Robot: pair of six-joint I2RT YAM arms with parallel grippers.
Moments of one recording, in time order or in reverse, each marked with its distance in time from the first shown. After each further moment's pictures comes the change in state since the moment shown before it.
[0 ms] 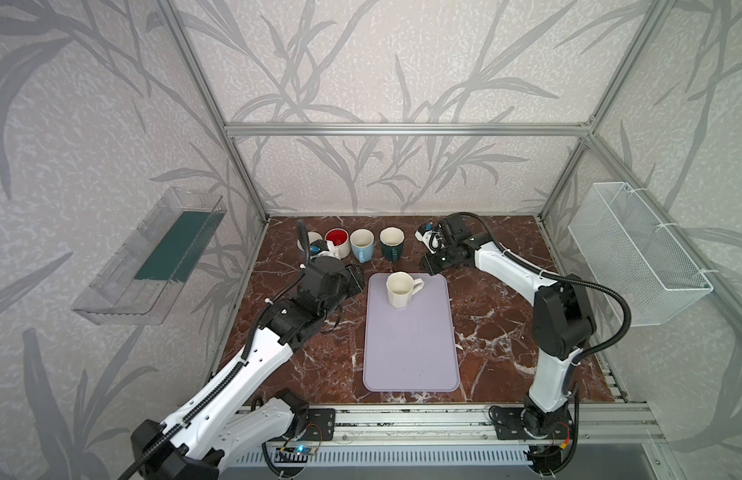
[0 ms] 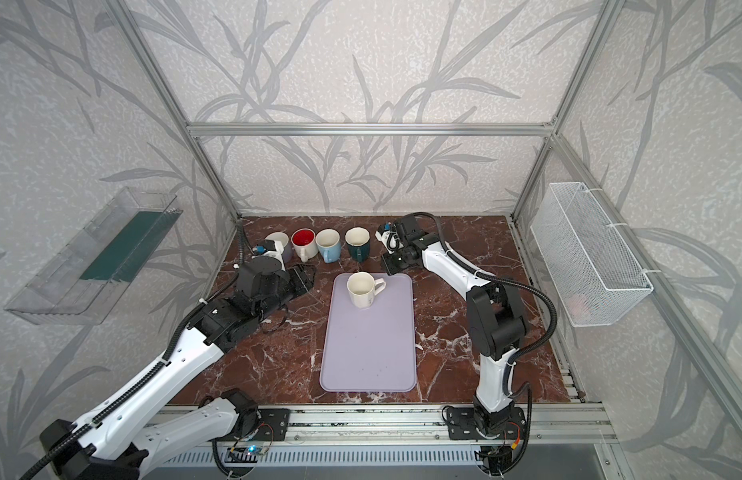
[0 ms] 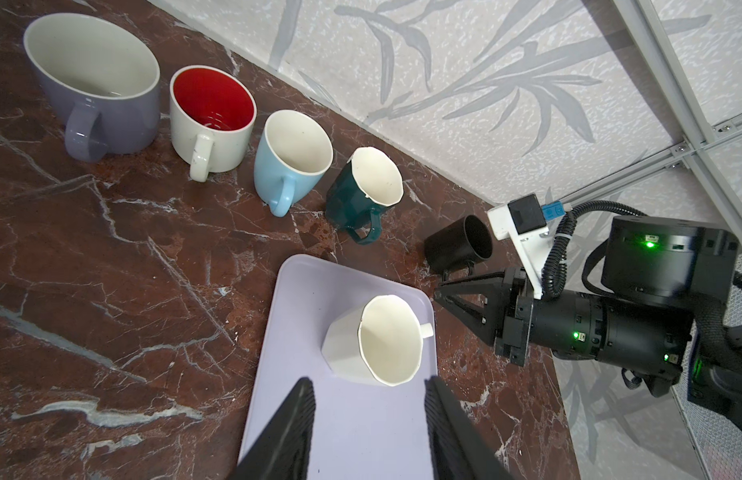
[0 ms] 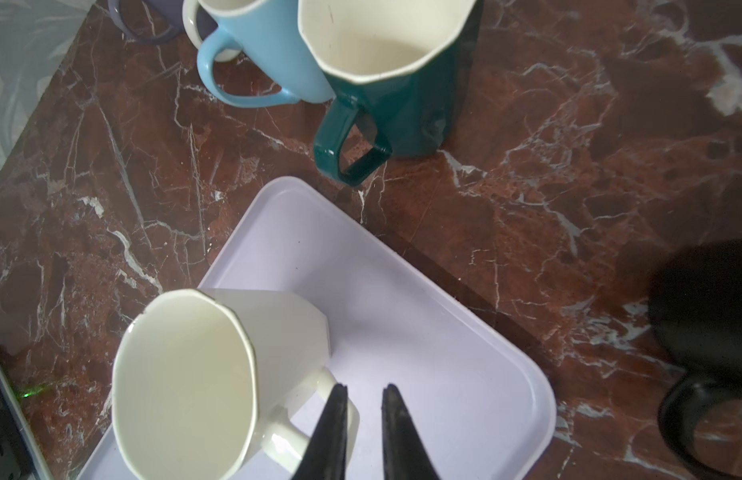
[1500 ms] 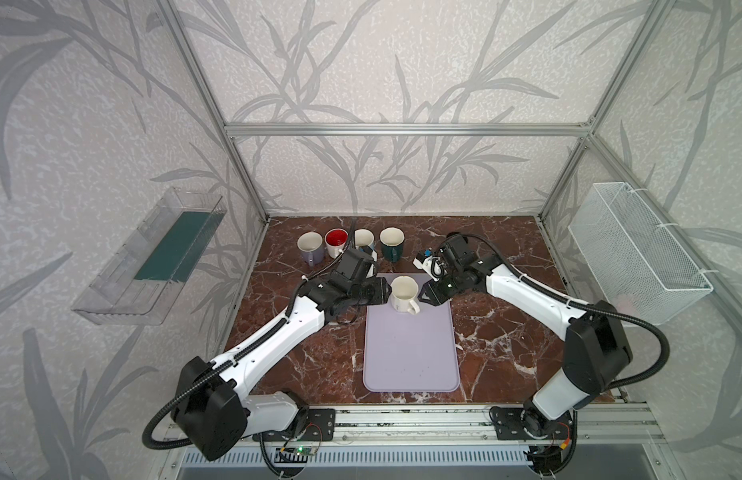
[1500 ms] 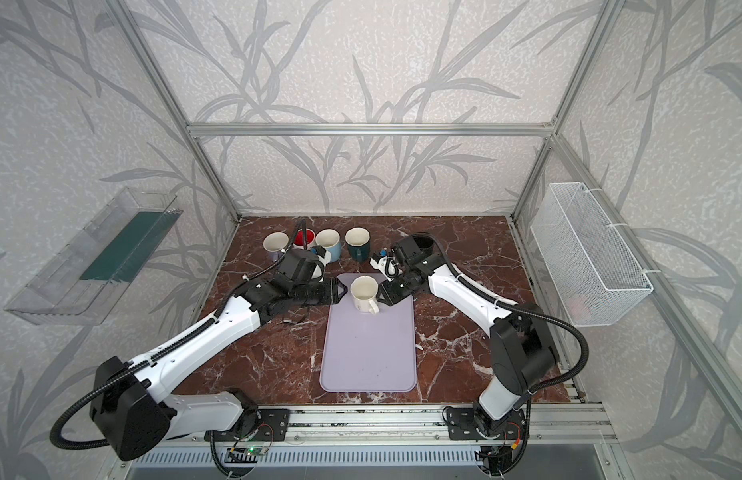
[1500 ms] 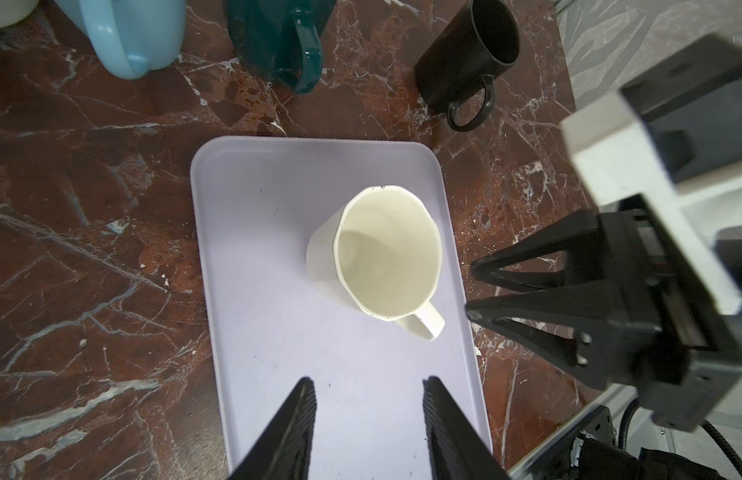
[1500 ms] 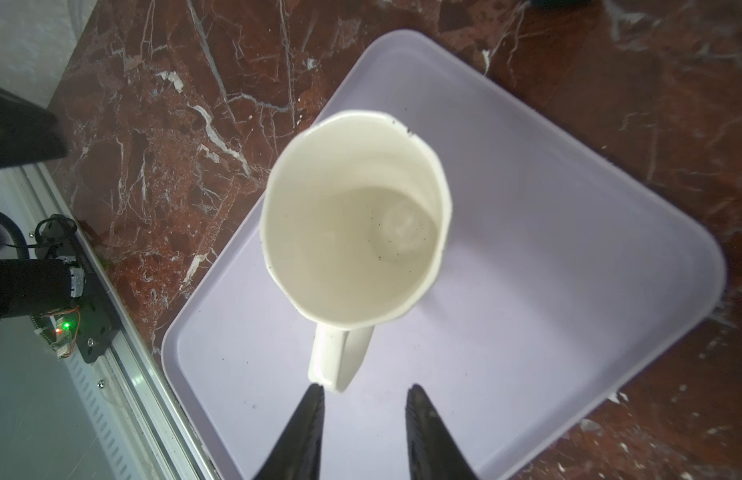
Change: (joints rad) left arm -0.033 0.269 0.074 -0.059 0.312 0.241; right arm 0.114 -0.305 -0.273 -0.065 -0.013 0.039
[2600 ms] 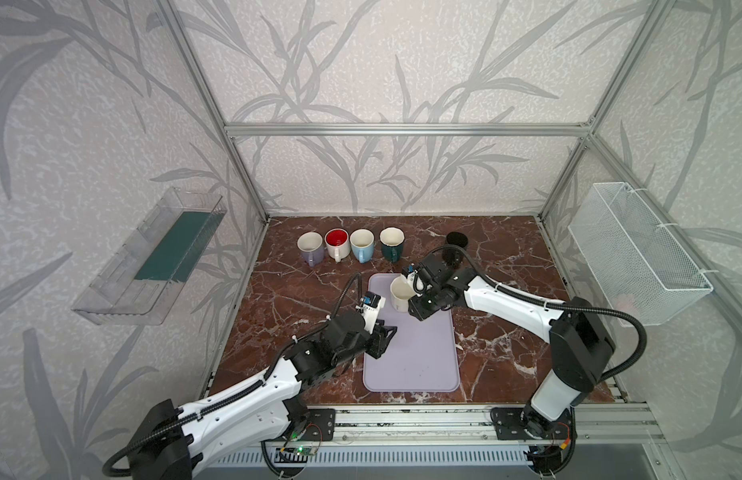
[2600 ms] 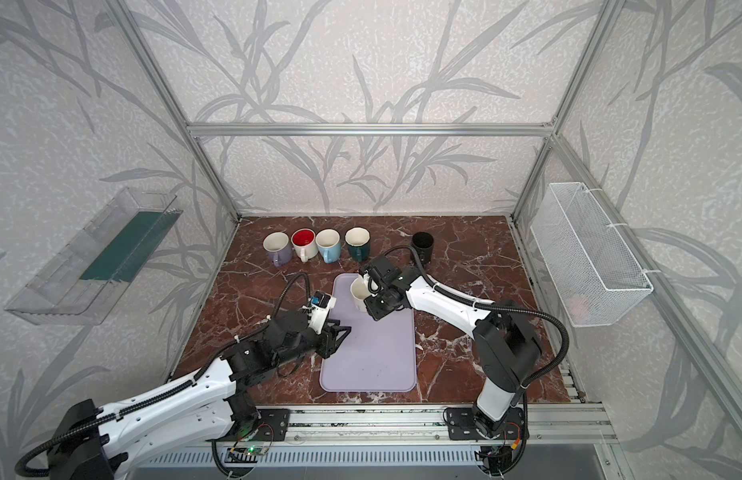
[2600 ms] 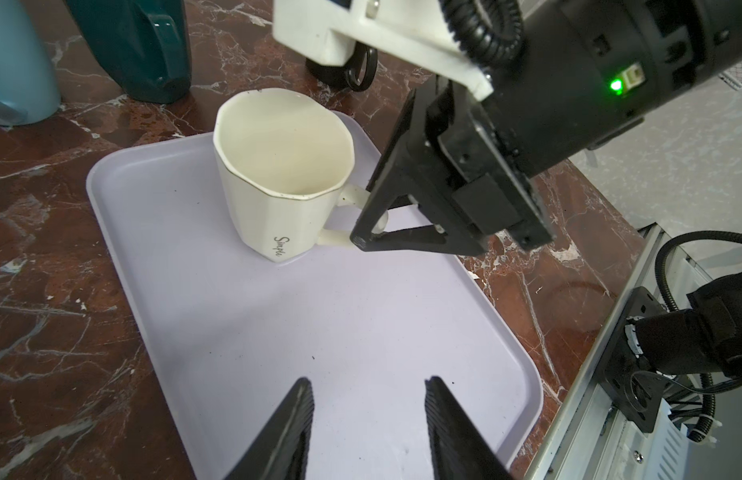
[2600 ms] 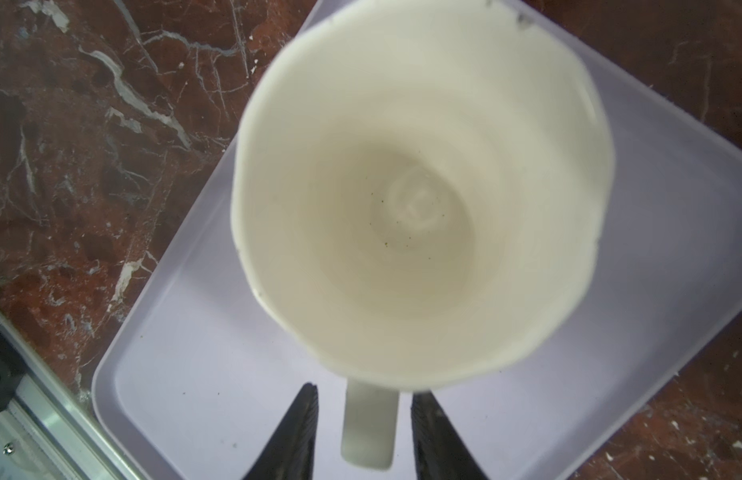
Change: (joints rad) left arm -0.266 -0.369 -0.552 0.441 -0.143 0.173; right arm 0.190 0.124 0.004 0.030 0.251 0.144
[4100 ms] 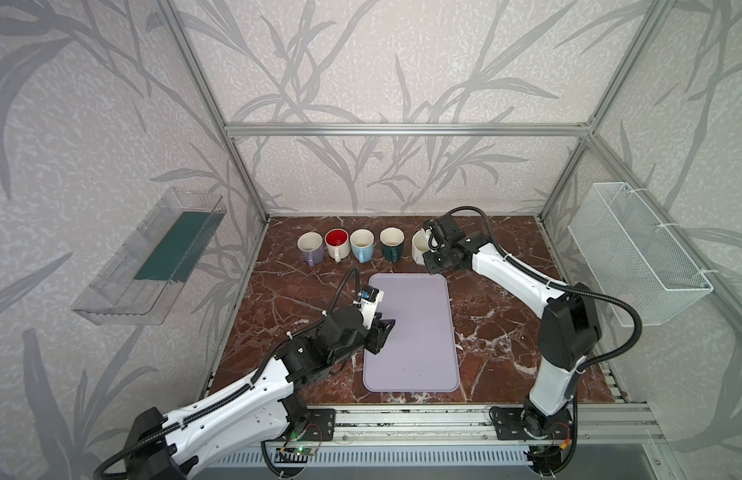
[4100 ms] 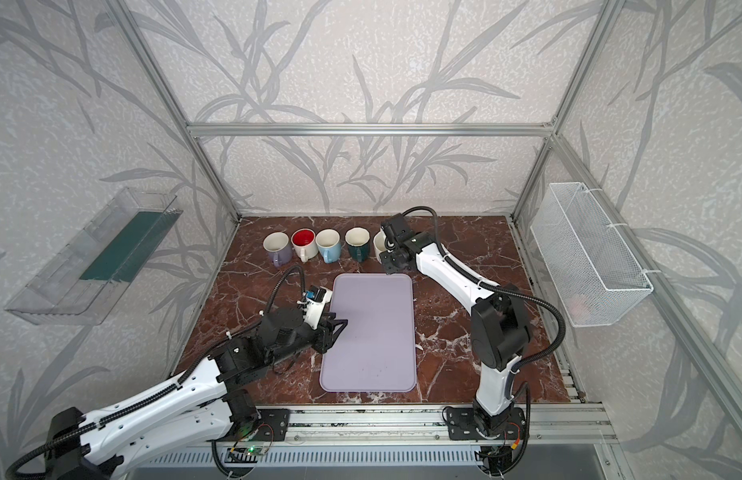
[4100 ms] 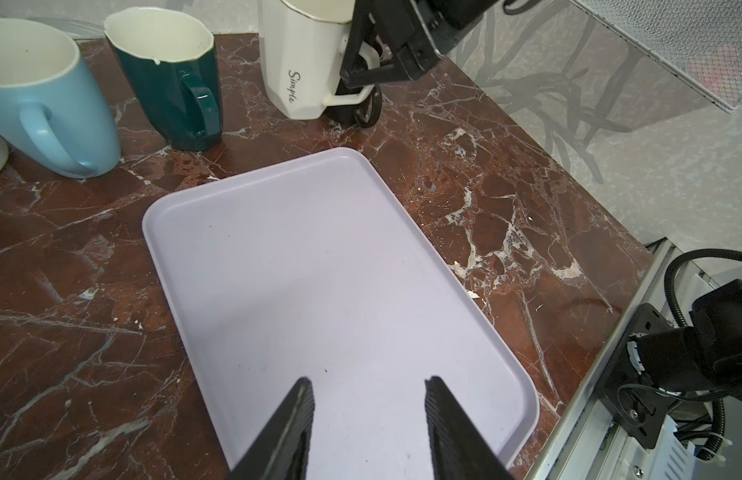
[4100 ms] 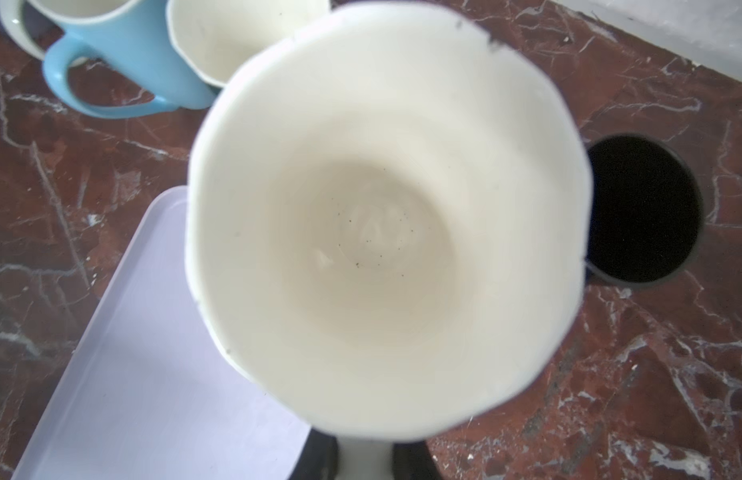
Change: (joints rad) left arm -0.021 -0.060 0.108 -0.136 -0.075 0.026; right arm -0.225 0.151 0.363 -0.073 0.217 -0.053
